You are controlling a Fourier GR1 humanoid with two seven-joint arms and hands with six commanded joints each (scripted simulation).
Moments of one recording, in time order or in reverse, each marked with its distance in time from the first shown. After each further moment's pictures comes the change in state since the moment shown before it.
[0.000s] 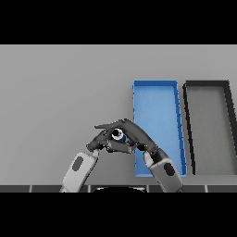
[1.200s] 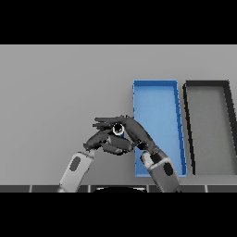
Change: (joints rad) left arm 0.012 0.032 0.027 0.004 -0.120 -0.031 0.100; right arm -0.045 0.071 -0.030 -0.035 -0.051 -0.112 0.079
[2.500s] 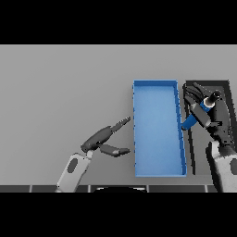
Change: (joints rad) left arm 0.023 0.030 -0.003 -0.028 0.009 -0.010 0.013; right arm 0.133 -0.661 -0.449 -0.038 -0.462 -0.436 0.039
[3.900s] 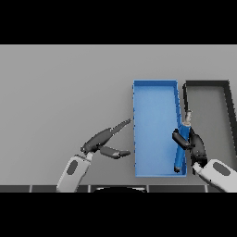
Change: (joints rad) left arm 0.025 0.002 -0.020 -0.027 0.003 0.001 0.020; right arm 0.007 -0.556 0.867 0.171 -0.343 -0.523 0.000
